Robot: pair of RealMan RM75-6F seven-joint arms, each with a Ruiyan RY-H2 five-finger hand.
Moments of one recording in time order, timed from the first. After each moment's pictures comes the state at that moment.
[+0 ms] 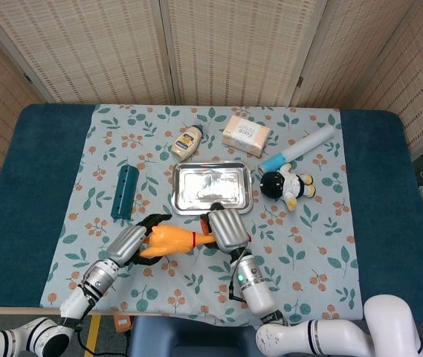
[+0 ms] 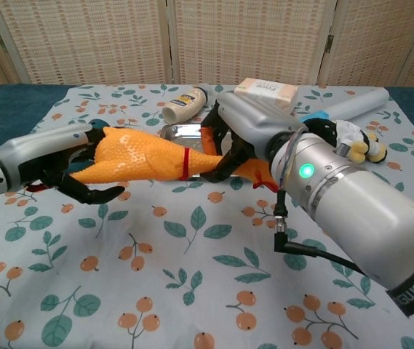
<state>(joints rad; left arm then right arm) -0.60 -1.45 -0.12 -1.65 1.35 0.97 -0.24 0.75 -1.92 0.29 -1.59 -0.98 1.22 -0.62</state>
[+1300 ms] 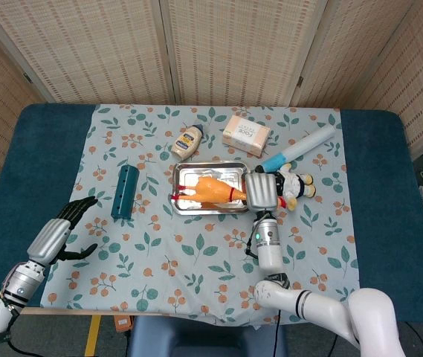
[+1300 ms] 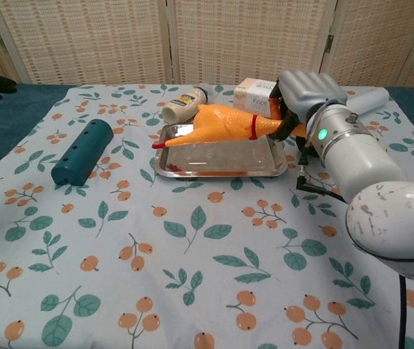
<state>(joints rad) -0.44 -1.17 -0.02 -1.54 1.57 1.22 -0.47 0.87 -2.01 0.43 -1.03 -0.91 1.20 -0.64</state>
